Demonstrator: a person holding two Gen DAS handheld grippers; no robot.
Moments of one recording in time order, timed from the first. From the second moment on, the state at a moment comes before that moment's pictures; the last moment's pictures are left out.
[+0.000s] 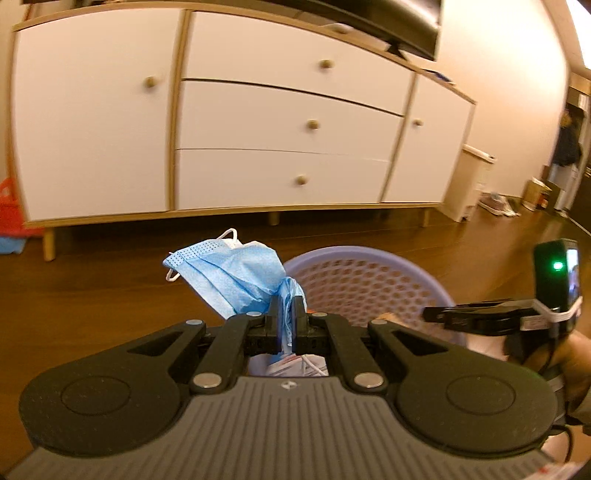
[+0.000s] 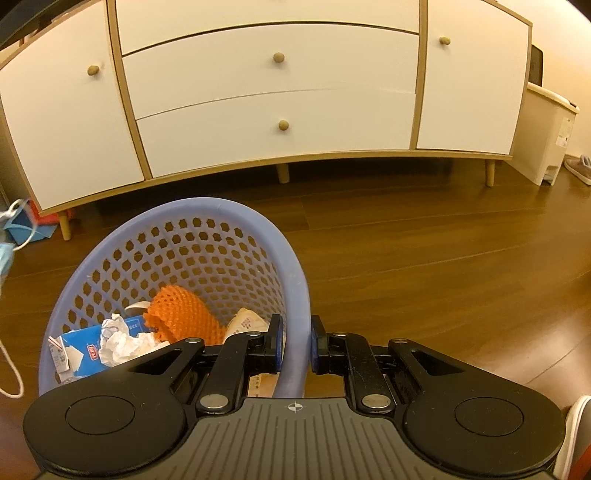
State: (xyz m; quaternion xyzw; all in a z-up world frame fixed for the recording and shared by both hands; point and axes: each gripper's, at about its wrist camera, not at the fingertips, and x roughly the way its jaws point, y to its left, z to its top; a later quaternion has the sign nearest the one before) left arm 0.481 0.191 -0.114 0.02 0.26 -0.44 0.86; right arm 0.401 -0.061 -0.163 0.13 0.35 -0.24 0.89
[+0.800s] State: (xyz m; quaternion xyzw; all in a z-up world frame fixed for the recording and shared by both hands) left arm 0.463 0.128 -0.128 0.05 0.27 -0.51 0.82; right arm 0.399 -0.058 -0.164 0.12 0.35 -0.24 0.90
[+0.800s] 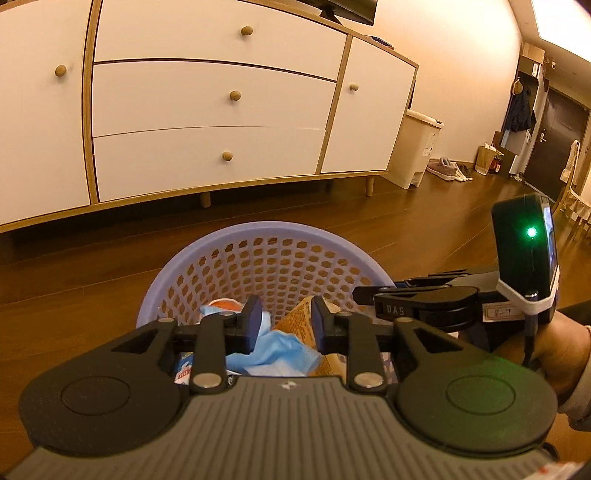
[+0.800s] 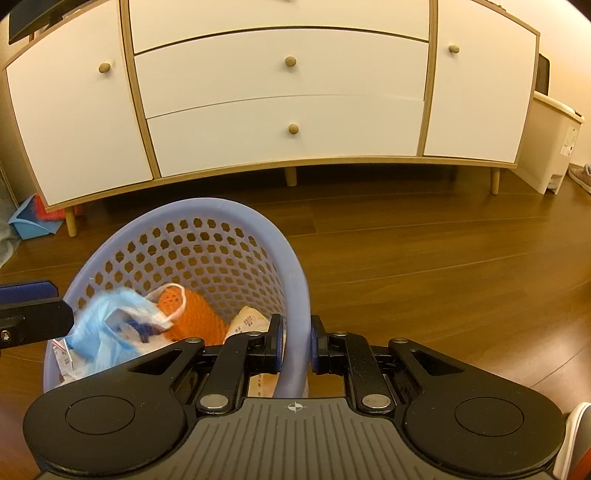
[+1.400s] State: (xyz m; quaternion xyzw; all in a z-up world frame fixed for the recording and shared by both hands) left arm 0.470 0.142 -0.123 0.04 0.29 -0.49 0.82; right arm 0.399 -0.057 -0.163 0.12 0.35 -0.24 0.90
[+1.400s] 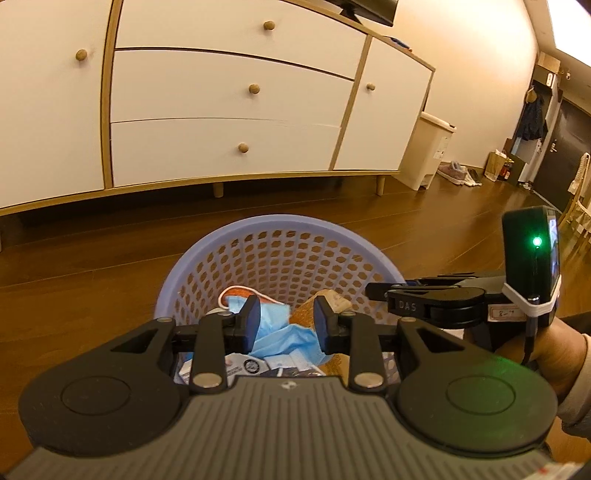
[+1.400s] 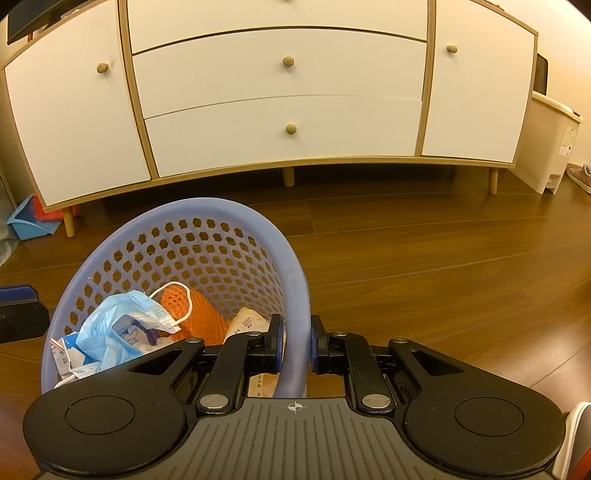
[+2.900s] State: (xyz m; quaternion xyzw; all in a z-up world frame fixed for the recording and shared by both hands) left arm 0.508 0.304 -0.242 0.04 0.42 -0.29 0.86; right arm 0.406 -0.054 -0.171 0.11 0.35 -0.25 0.89
